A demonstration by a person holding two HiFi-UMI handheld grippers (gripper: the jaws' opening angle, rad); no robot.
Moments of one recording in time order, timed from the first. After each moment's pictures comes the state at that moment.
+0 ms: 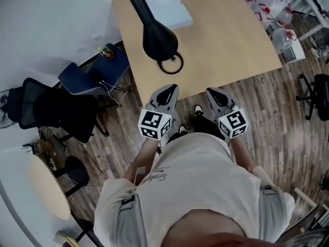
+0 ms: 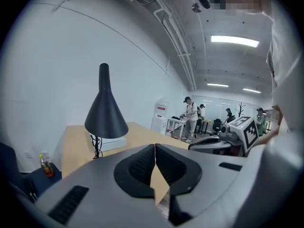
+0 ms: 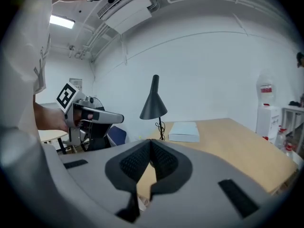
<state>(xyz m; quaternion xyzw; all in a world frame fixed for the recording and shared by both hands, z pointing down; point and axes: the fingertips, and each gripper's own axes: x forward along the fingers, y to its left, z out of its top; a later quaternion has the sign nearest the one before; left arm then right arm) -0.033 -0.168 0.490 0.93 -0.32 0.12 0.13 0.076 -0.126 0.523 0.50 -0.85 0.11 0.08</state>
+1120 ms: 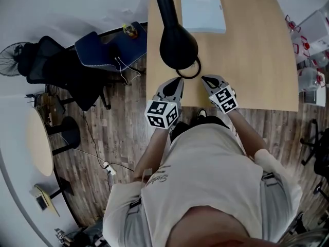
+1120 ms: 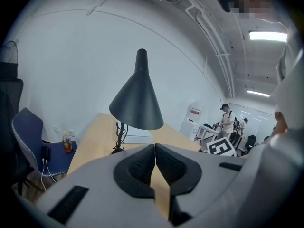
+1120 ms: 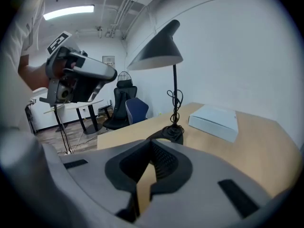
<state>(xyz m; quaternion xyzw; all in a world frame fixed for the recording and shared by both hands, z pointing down) -0.043 -0.266 0.540 0.83 -0.50 0.09 0.22 0.034 -0.287 0.658 0.27 -0.93 0.09 0.23</state>
